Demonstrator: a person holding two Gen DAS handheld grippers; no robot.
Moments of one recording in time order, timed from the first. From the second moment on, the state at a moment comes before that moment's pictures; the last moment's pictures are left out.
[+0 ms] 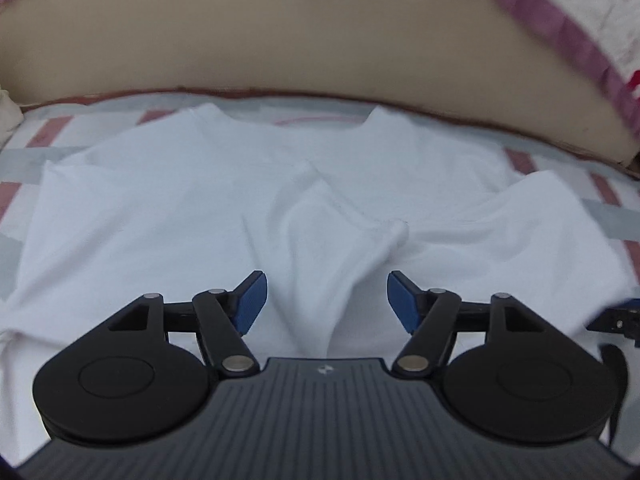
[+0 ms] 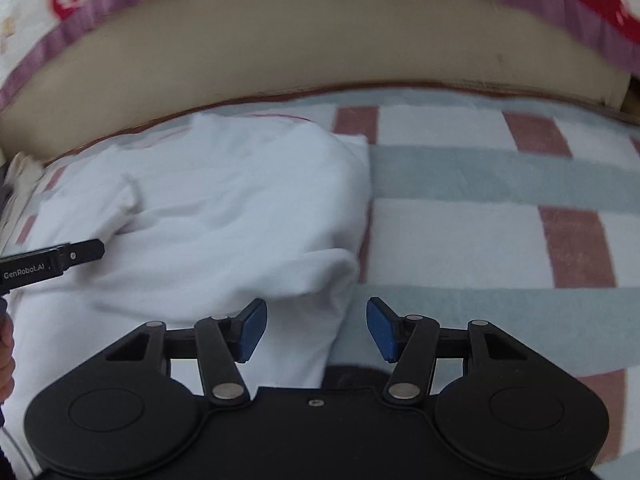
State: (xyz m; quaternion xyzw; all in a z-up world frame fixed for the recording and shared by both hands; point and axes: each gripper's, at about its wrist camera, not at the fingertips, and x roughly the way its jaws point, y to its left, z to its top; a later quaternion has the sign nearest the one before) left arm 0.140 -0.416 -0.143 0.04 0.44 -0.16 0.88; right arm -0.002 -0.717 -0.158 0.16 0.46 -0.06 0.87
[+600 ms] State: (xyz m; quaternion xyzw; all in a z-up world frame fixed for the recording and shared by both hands) left arm 0.126 -0.288 -0.118 -0.07 0.31 -0.02 0.95; right arm -0.001 -0.693 -0.160 0.07 0.46 -0.06 0.88
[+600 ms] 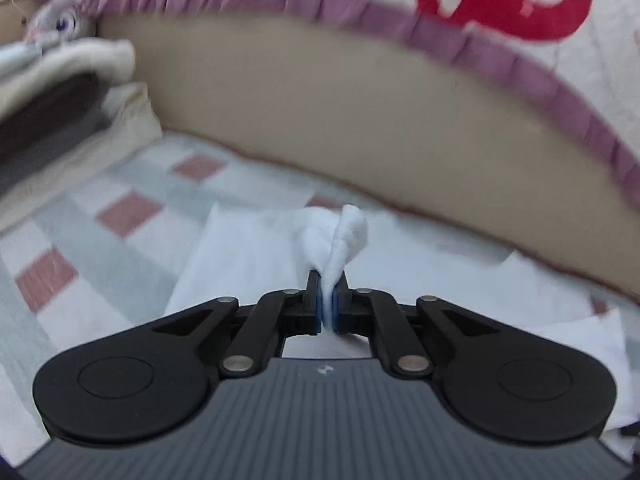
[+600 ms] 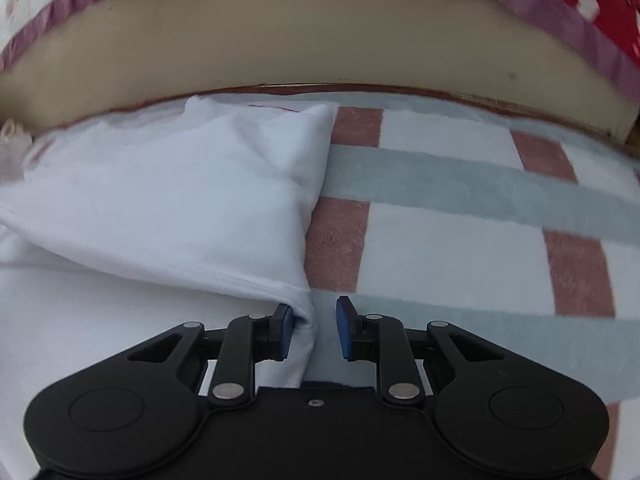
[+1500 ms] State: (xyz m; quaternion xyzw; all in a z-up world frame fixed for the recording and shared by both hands) left arm 0.141 -0.215 -0.147 -0.10 0.40 -0.08 0.91; right arm 0.072 -0.750 -0.172 0.28 0.38 -0.04 0.88
